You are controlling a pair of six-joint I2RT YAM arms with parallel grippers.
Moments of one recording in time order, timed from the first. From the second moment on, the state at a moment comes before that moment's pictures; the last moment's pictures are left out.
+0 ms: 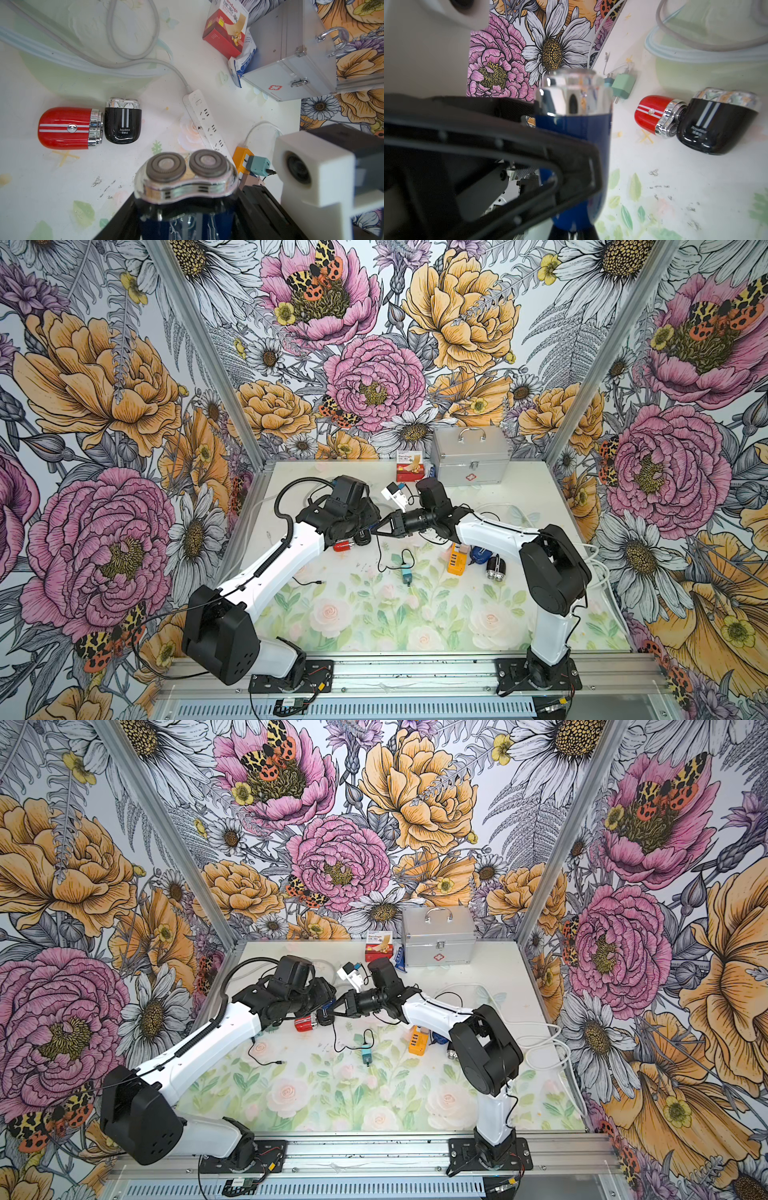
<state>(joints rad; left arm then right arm) -0.49 1.40 1.19 -0.64 -0.03 -0.92 0.64 1.89 1.30 0.06 -0.95 0.67</state>
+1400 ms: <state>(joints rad) -0.40 1.52 1.27 -0.67 0.16 -0.93 0.63 1.89 1.29 0.04 -0.85 0.61</state>
